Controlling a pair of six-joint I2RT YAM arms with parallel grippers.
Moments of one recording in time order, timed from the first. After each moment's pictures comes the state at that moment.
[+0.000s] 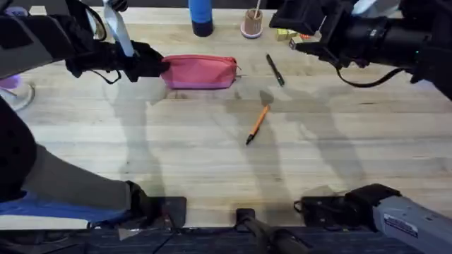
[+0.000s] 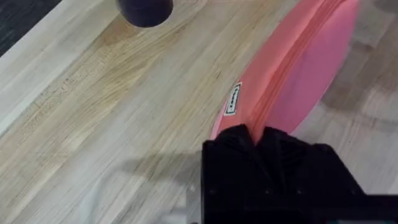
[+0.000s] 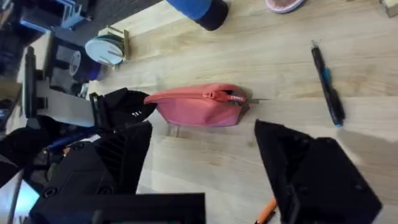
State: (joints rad) left arm 0.30 1.70 1.04 -0.47 0.83 1.03; right arm 0.26 1.12 0.97 -0.40 -0.33 0.64
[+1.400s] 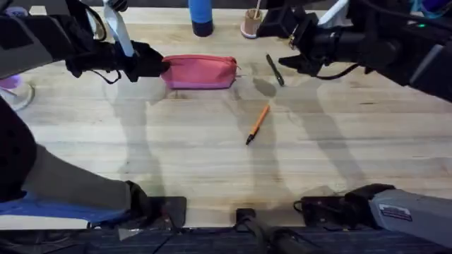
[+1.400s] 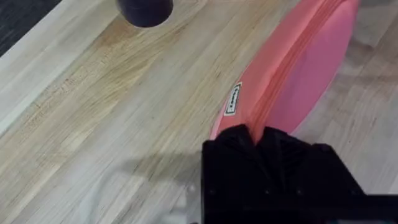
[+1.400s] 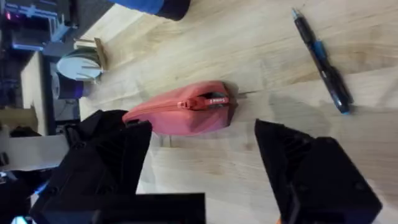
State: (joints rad) left arm 0.30 1.70 1.04 -0.47 0.83 1.03; right arm 0.27 1.37 0.97 -0.29 -0.33 0.83
